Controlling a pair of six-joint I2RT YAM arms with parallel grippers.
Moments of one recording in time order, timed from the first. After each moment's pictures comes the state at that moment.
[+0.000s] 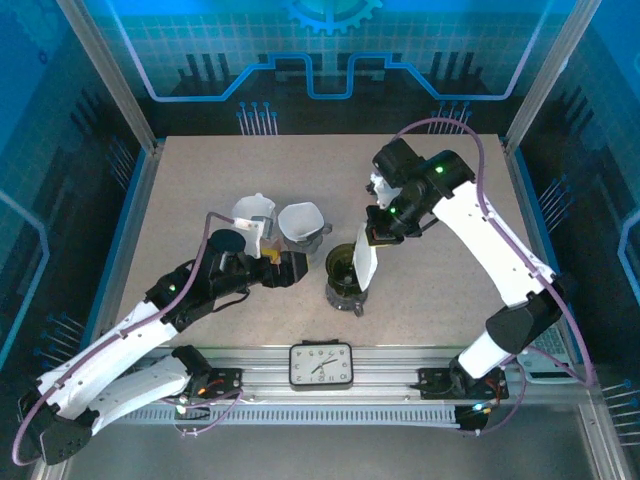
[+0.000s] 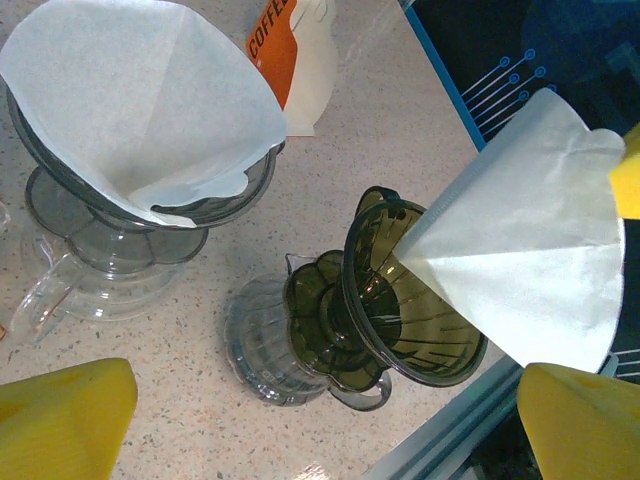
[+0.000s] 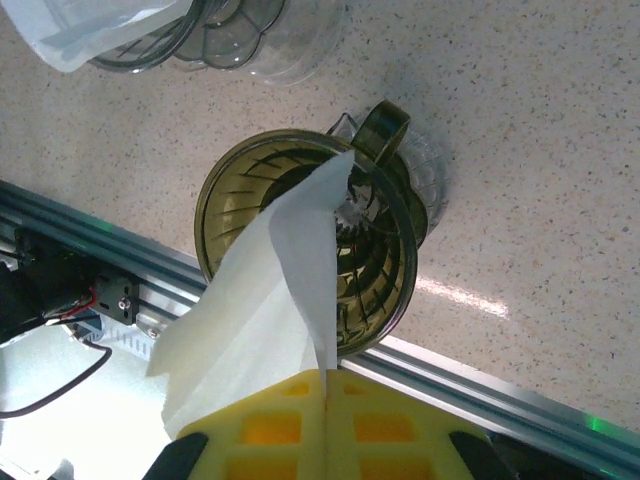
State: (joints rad) left arm -0.68 0.84 0.79 -0.44 0.10 -0.64; right arm 0.58 1.60 1.82 -1.54 -0.27 0.44
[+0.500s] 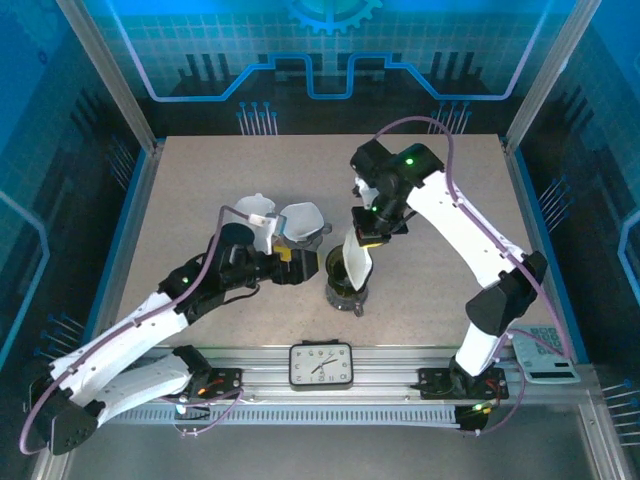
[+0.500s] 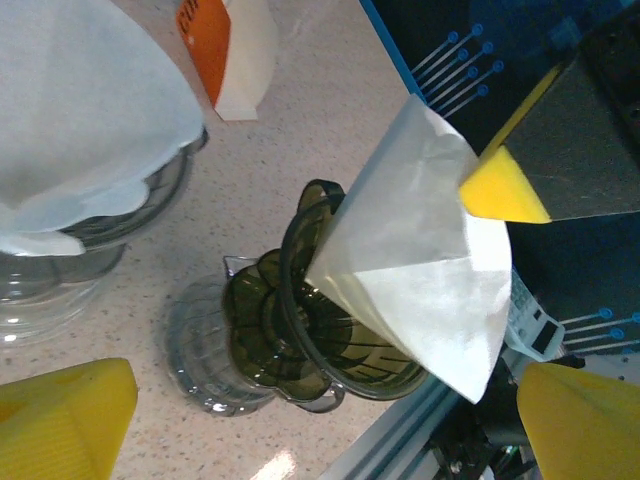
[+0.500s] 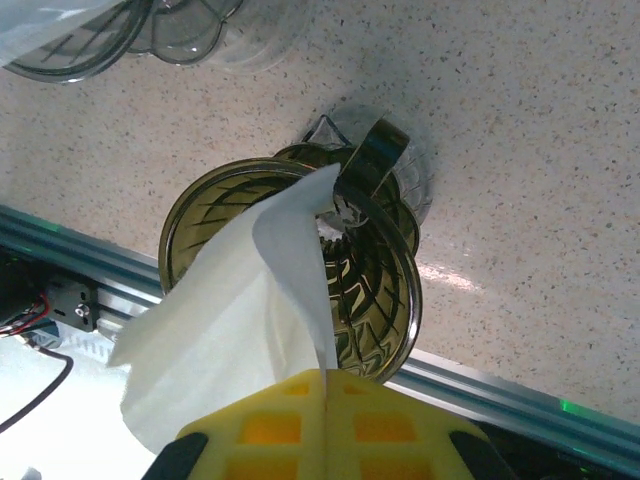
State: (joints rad) left arm -0.68 0.94 0.79 -0.32 0.24 -0.64; right arm 0.63 1.75 1.92 -1.60 -0.20 0.46
